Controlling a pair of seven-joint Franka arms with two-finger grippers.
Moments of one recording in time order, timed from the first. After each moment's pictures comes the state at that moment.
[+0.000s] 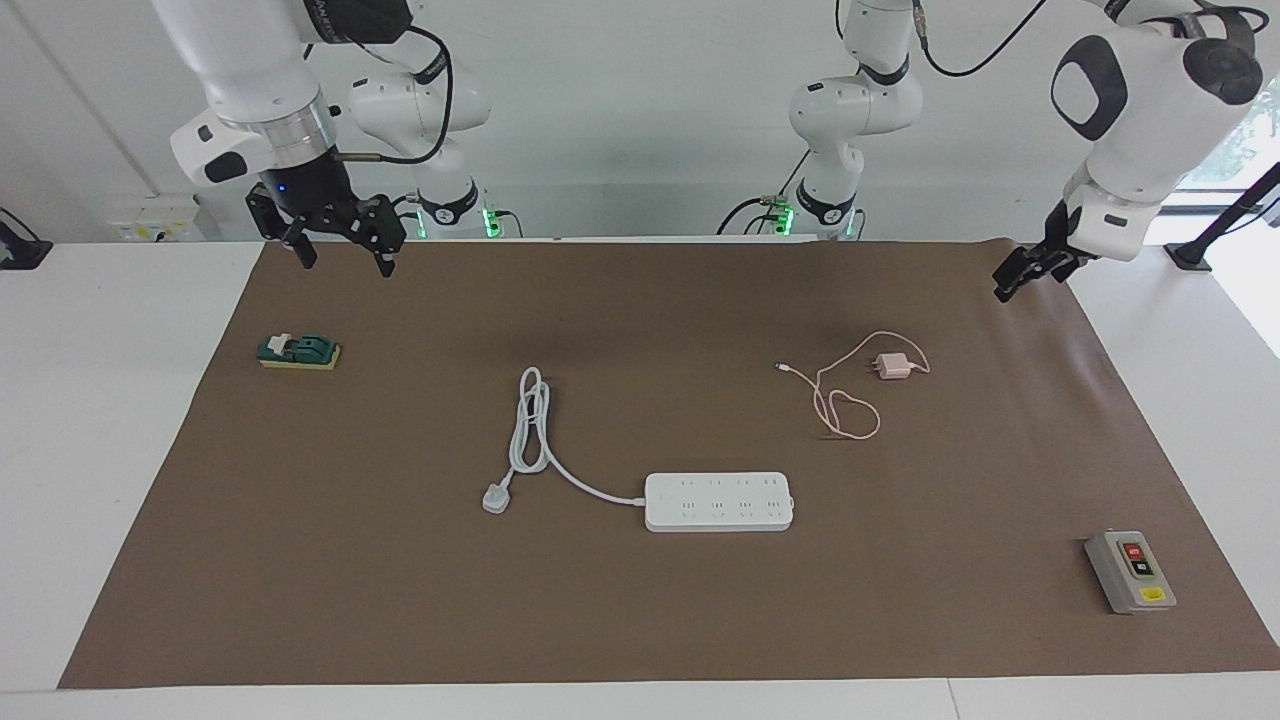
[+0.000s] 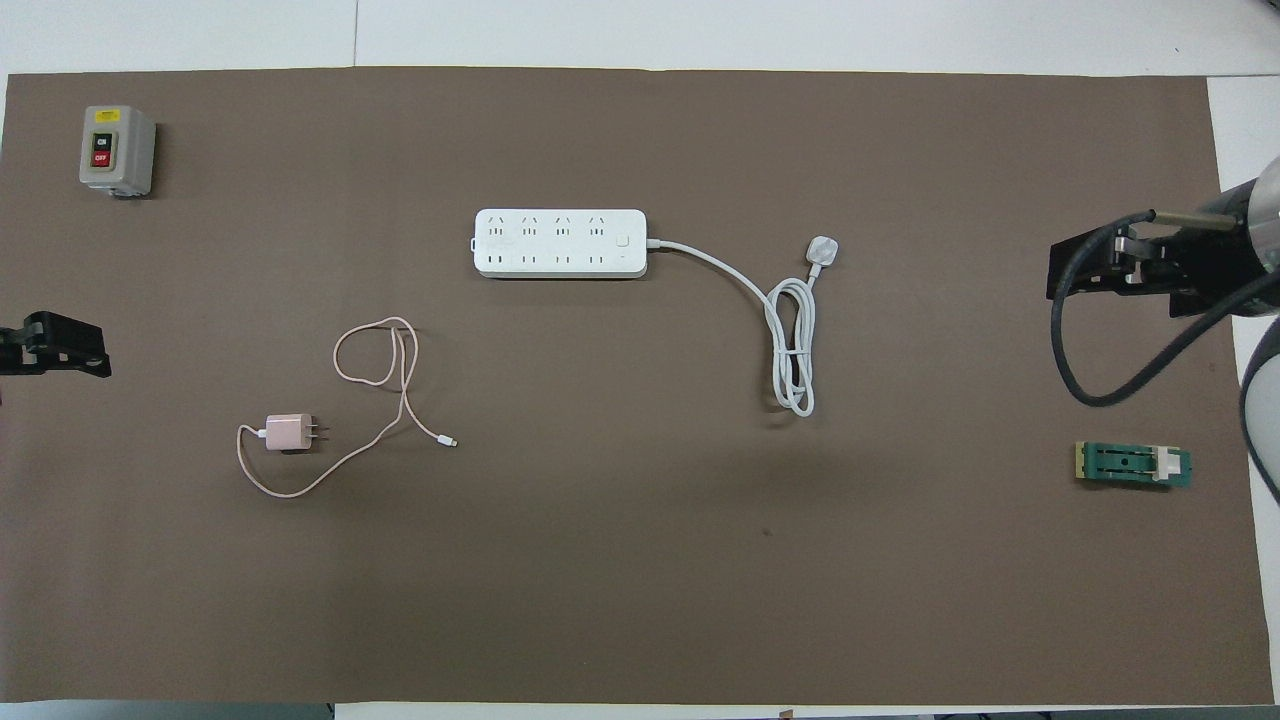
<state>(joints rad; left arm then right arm) 0.08 -0.13 0.01 -1.80 0.03 1.65 -0.15 0.08 -0.02 0.02 -1.55 -0.05 1.54 0.14</state>
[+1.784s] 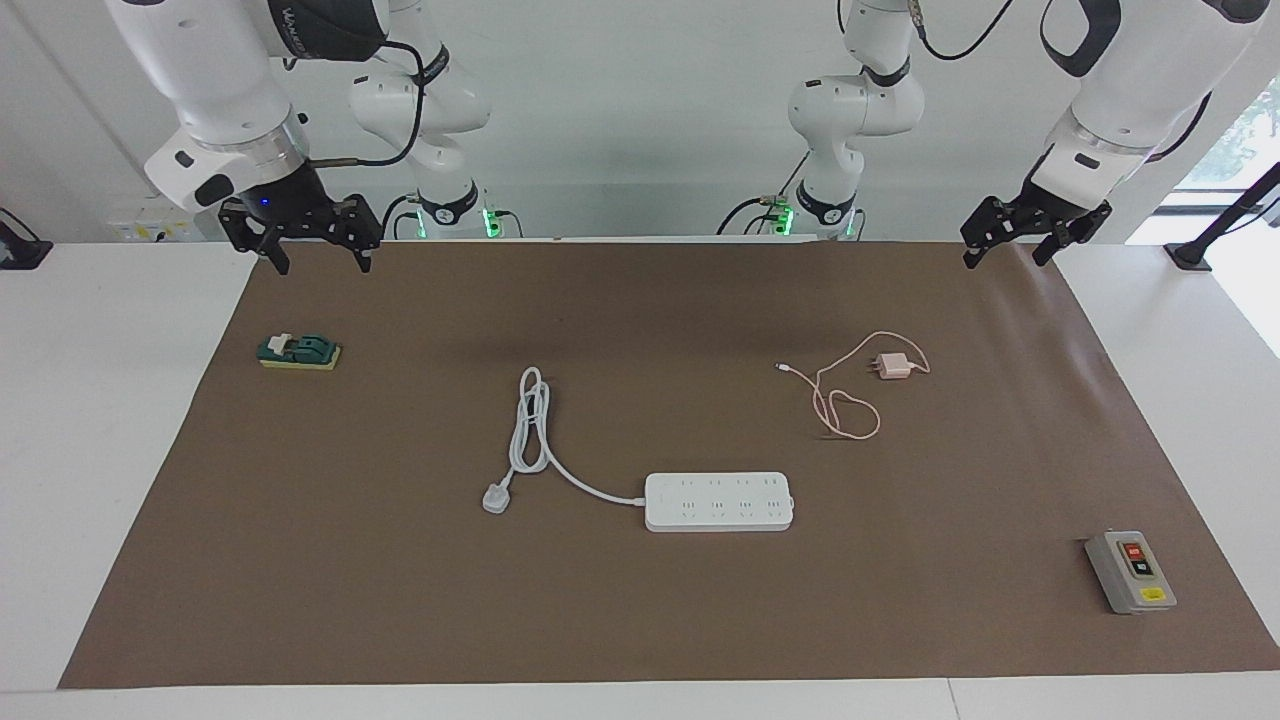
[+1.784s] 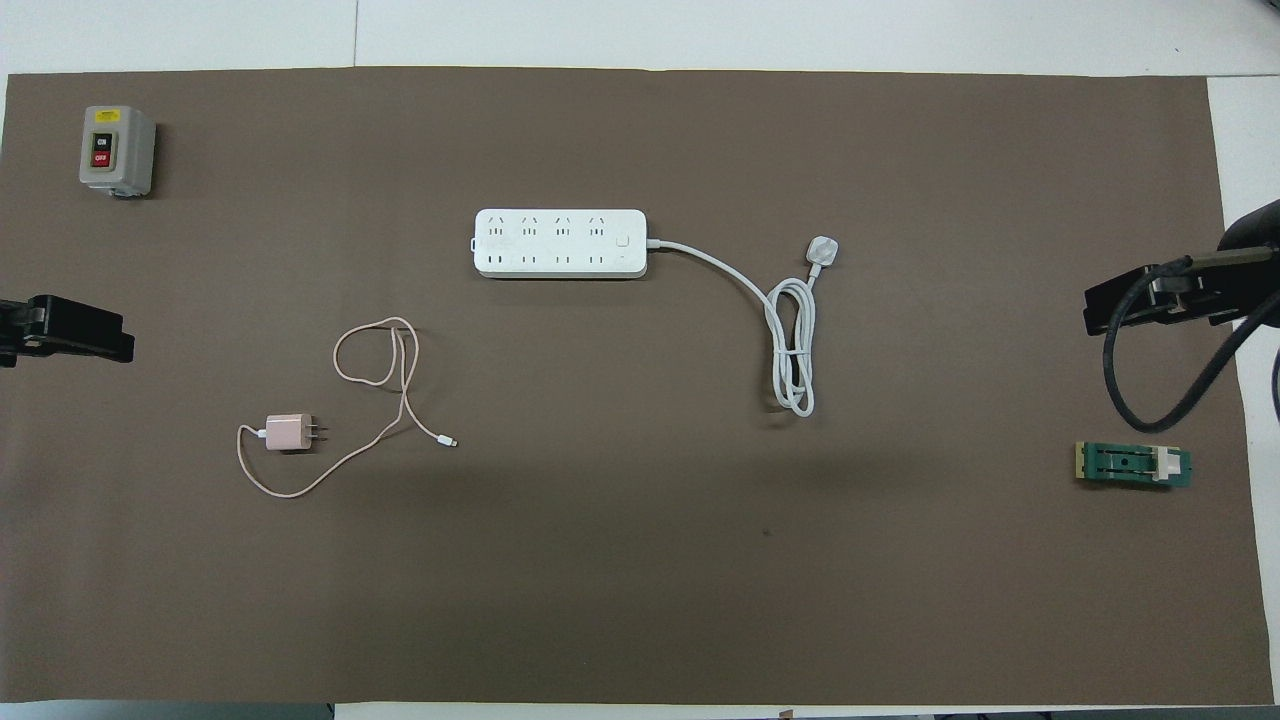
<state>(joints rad) -0.05 -0.07 0.02 -1.67 -0.01 1.54 0.02 0.03 0.01 0.00 -1.54 -0.04 1.49 -0.01</state>
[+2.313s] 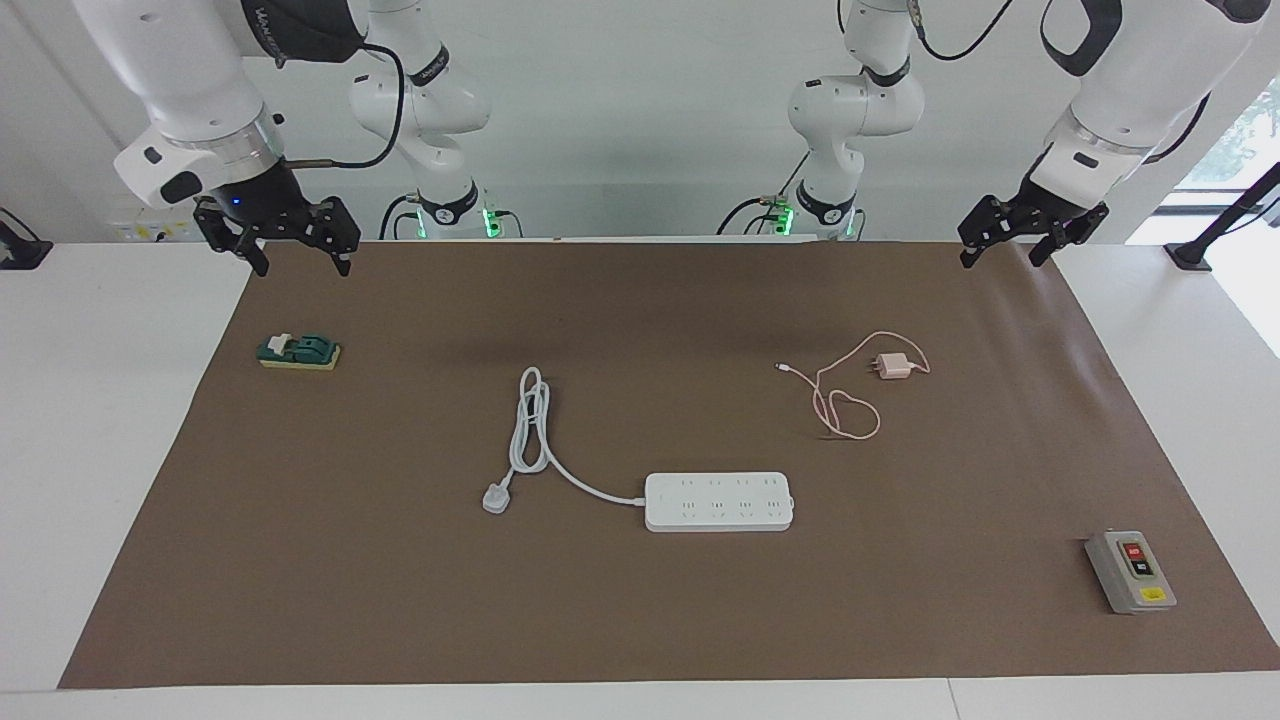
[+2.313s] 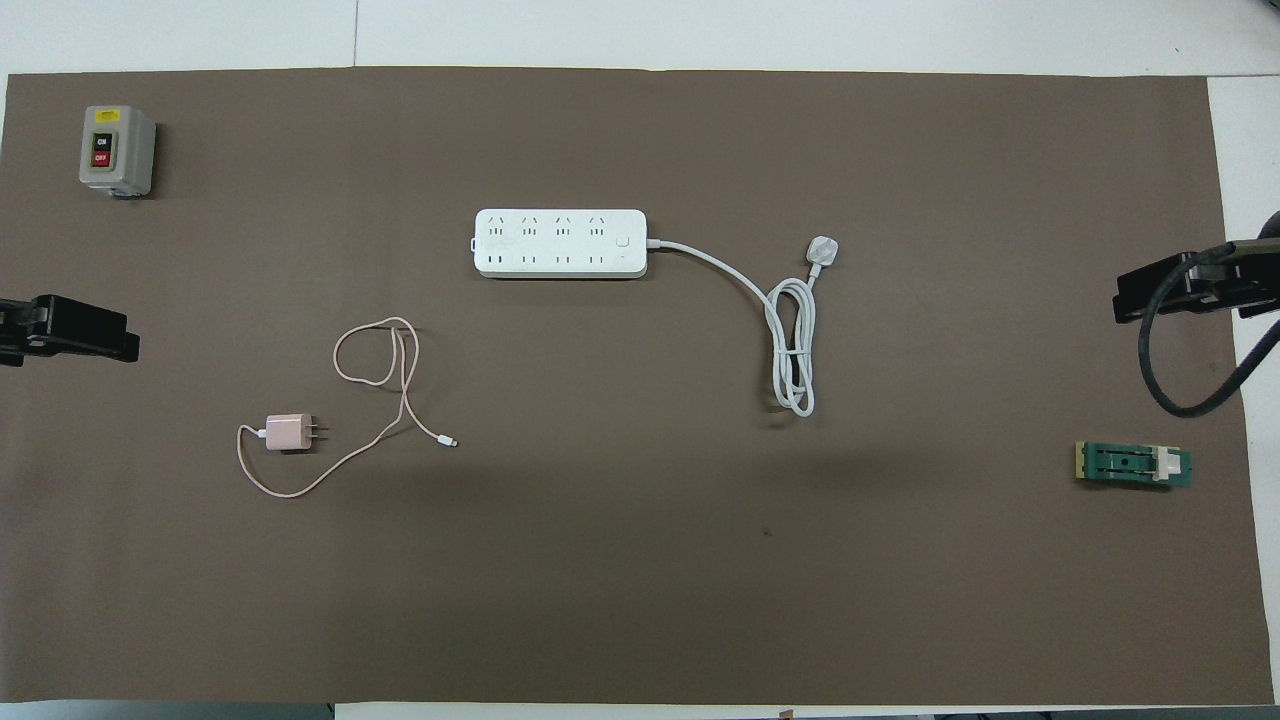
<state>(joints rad) -0.05 -0.07 0.02 -1.67 -0.02 1.54 0.02 0.00 0.01 0.00 -1.54 -0.04 1.51 -0.01</state>
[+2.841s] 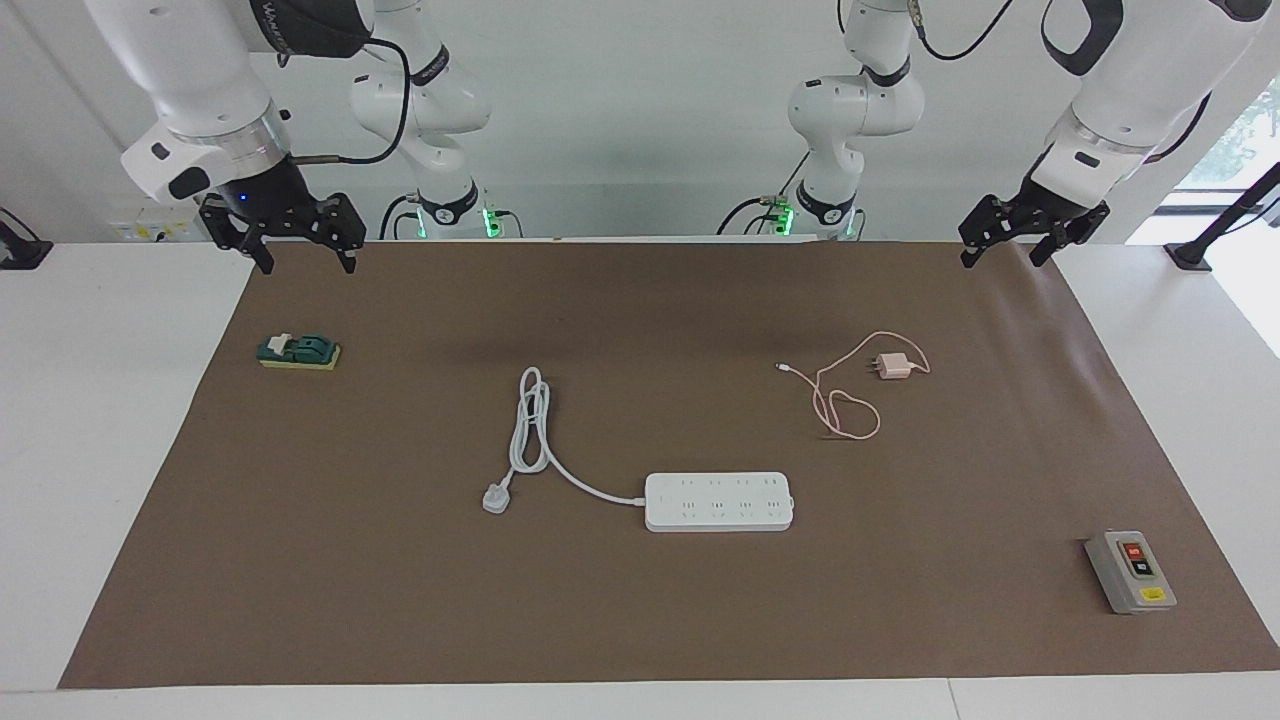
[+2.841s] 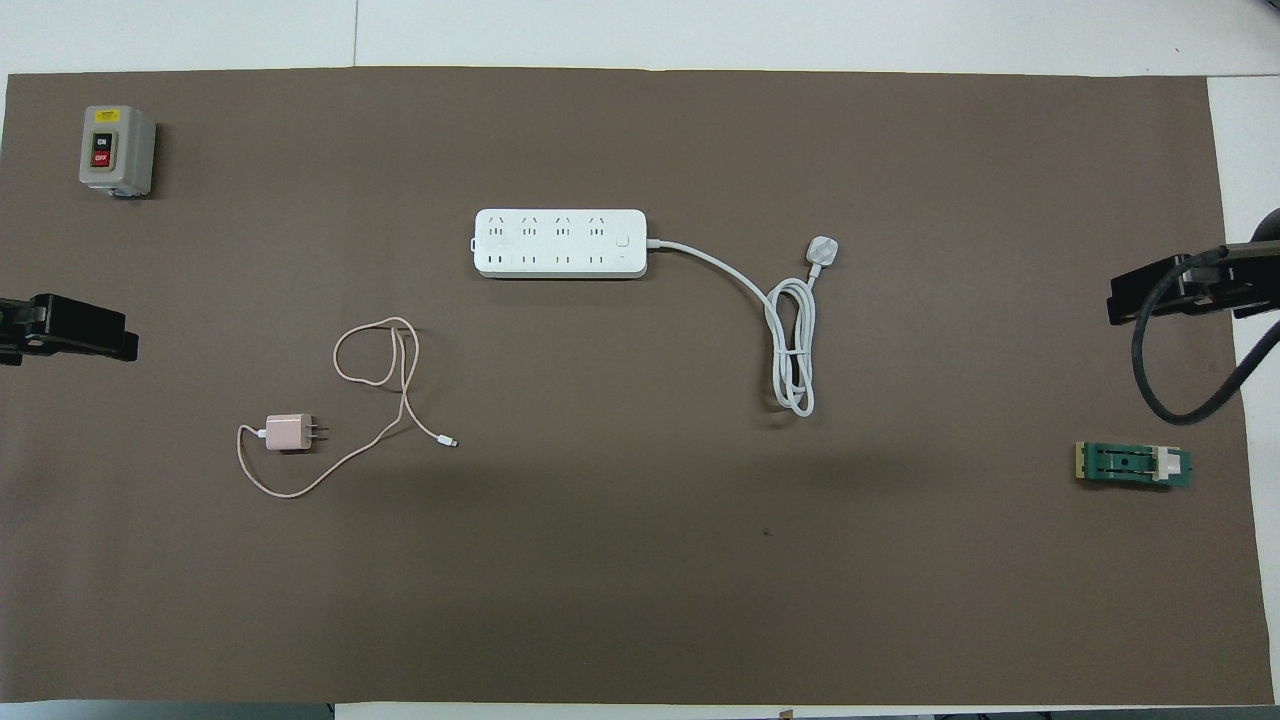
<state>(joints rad) -0.05 -0.07 0.02 -1.67 -0.02 1.54 0.02 0.00 0.00 0.01 -1.54 -0.04 1.50 -0.01</state>
